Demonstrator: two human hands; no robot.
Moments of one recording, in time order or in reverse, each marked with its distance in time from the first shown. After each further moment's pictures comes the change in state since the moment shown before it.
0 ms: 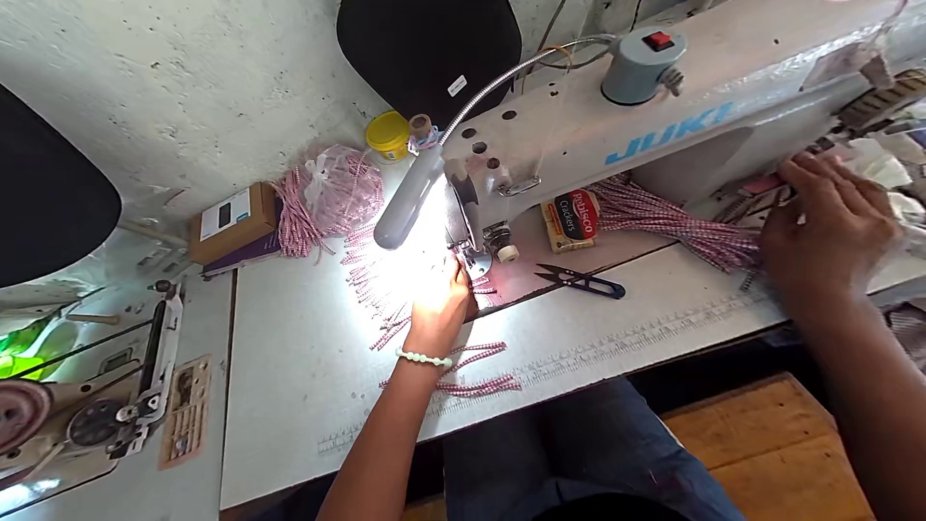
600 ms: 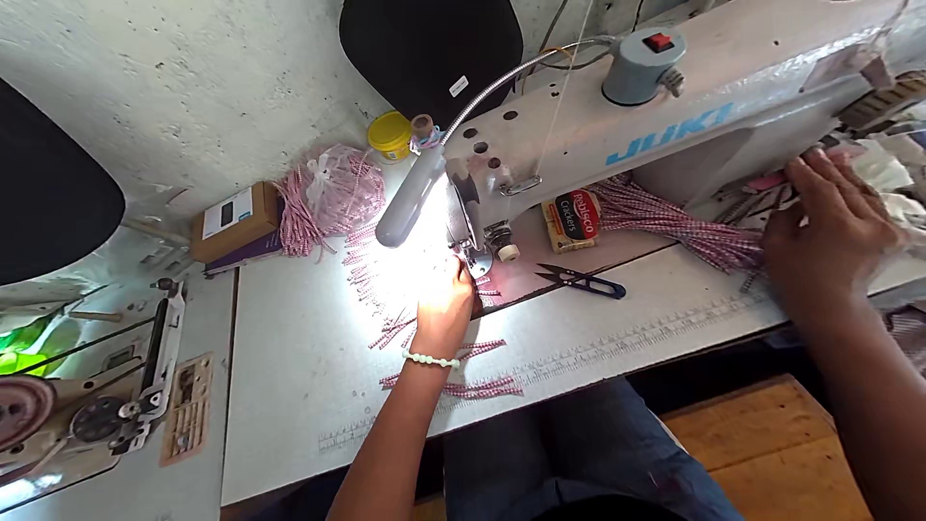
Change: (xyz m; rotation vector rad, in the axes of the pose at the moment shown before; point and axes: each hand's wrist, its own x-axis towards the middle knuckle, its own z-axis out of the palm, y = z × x) left_hand 0.001 0.011 -0.002 -0.025 0.002 -0.086; right_hand -0.001 -0.001 0.001 0.007 0.038 0.008
